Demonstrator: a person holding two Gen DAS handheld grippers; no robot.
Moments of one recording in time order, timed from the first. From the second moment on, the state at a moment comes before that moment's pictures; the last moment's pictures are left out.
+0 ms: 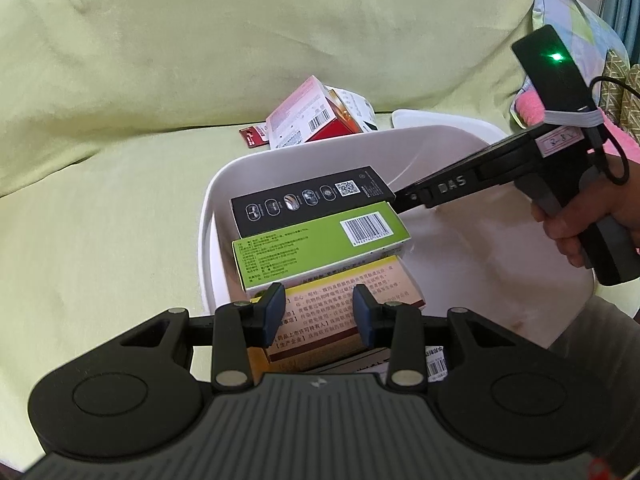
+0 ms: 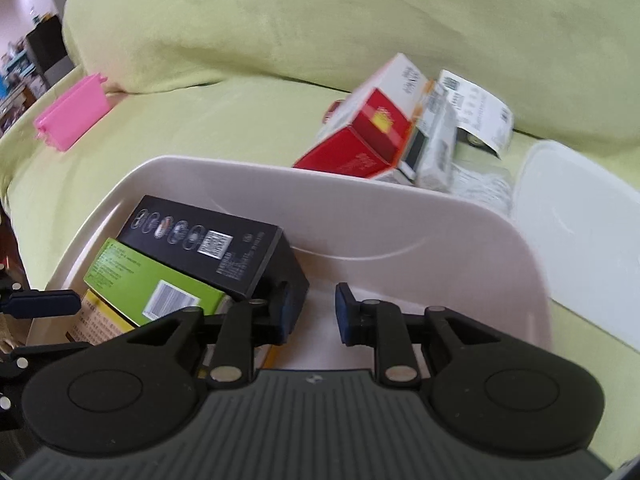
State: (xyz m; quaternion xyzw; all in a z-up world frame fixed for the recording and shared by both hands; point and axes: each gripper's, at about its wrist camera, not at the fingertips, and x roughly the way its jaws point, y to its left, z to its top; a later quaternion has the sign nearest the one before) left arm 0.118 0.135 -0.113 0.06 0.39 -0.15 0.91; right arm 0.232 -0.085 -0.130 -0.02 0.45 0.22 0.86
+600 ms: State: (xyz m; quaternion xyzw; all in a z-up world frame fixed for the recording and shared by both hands) left arm 0.106 0.124 -0.100 0.05 0.39 -0.13 0.91; right arm 0.170 -0.108 -0.110 0.03 0.45 0.23 0.86
